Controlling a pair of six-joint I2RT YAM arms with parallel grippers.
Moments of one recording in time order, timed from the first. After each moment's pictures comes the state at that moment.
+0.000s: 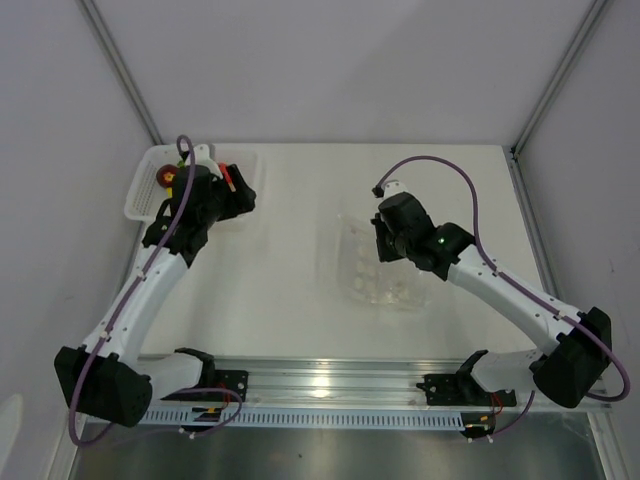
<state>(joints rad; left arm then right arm) -0.26 1.11 1.06 -0.40 -0.04 -0.45 0.73 1.29 1.17 -0.66 0.23 0.34</state>
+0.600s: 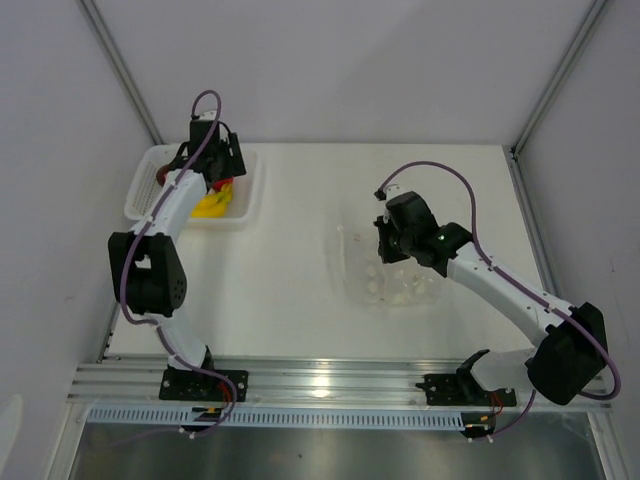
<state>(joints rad) -0.08 1.76 1.53 -0.42 -0.16 -0.24 0.66 1.32 1.11 -0.59 0.08 0.28</state>
